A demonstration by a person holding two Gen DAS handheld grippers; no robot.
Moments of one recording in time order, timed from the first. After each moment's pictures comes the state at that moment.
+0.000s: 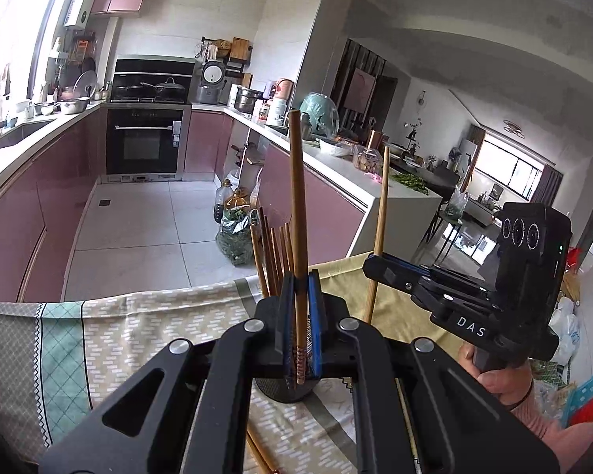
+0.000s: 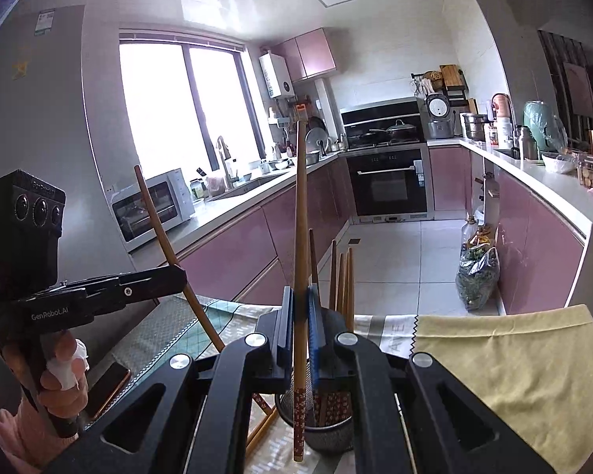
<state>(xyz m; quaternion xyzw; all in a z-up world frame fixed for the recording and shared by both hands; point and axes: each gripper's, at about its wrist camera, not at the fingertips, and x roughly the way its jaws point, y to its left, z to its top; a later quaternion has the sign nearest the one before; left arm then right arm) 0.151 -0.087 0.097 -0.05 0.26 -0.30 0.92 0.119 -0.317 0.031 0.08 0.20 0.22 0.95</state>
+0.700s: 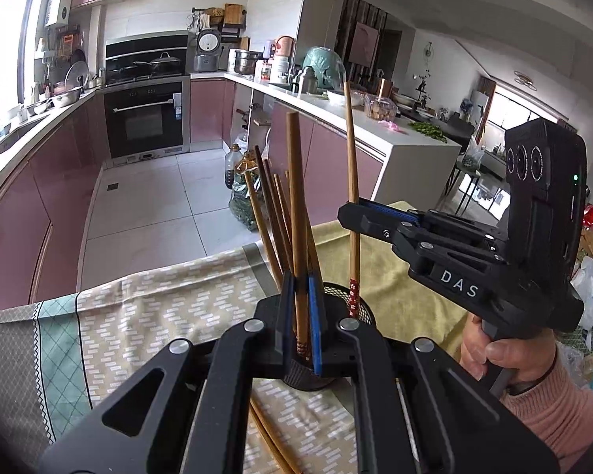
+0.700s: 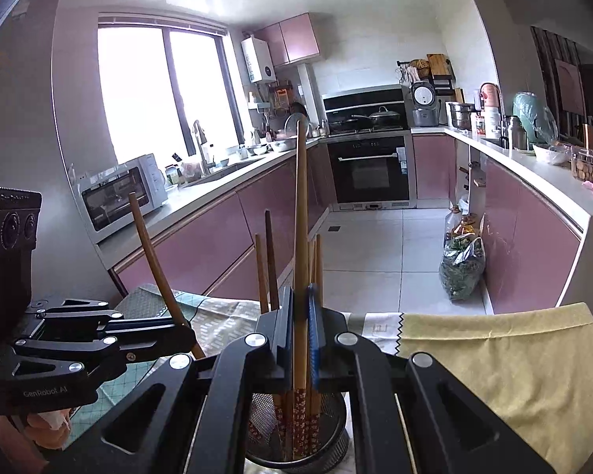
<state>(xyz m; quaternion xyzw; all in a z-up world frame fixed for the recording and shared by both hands) 0.184 -0.130 0.052 0.02 0.33 -0.29 0.90 0.166 -0.311 0.001 0.07 0.24 0.19 0.95</state>
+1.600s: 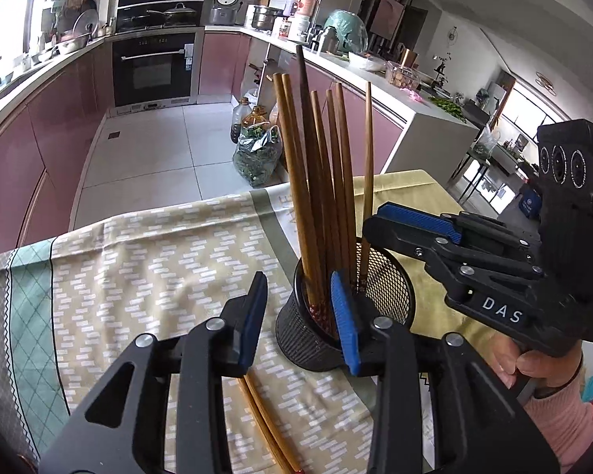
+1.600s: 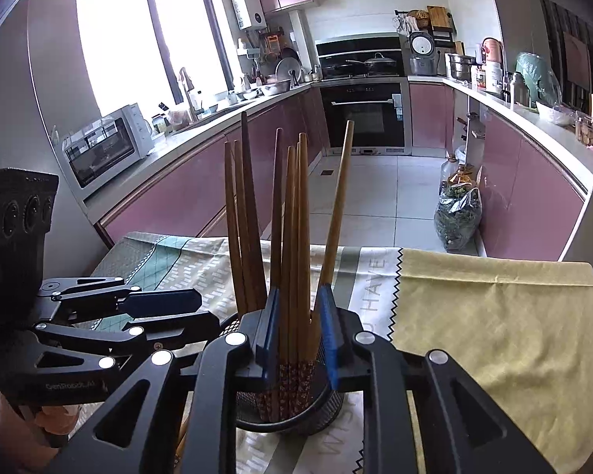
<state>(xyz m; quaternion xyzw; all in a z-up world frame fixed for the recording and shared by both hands) 0.227 -0.123 -0.012 -0.01 0.40 -0.27 0.88 0.171 -0.303 -0.034 0.05 0.33 0.18 0.92</state>
